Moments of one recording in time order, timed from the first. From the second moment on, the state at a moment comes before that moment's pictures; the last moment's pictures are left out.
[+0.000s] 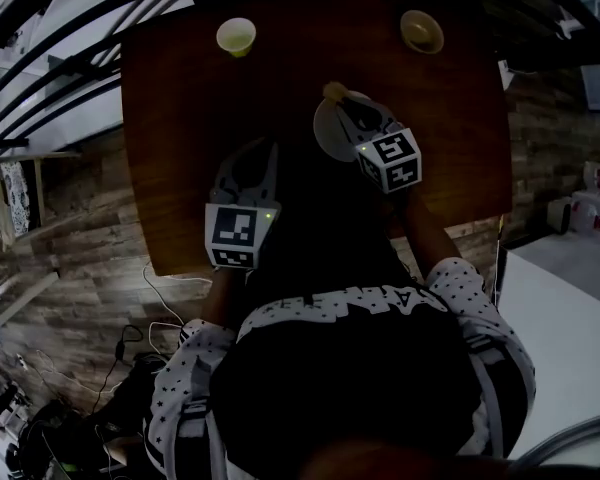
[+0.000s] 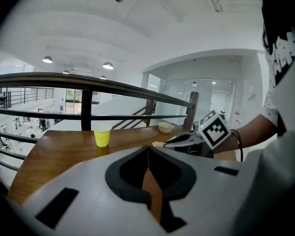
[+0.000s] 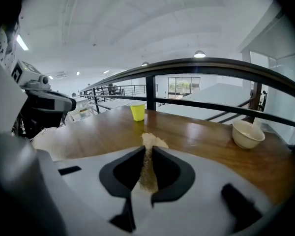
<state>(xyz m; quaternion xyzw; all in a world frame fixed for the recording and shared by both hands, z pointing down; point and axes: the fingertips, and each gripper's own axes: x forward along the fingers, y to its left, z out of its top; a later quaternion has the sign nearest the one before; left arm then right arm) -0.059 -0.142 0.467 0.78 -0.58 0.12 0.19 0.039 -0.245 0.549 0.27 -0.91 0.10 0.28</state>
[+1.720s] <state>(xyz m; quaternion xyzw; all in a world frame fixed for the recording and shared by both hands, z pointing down) -0.058 -0.145 0.463 0.79 -0.58 0.12 0.18 0.036 -0.214 0.570 0.22 -0.91 0.10 0.34</state>
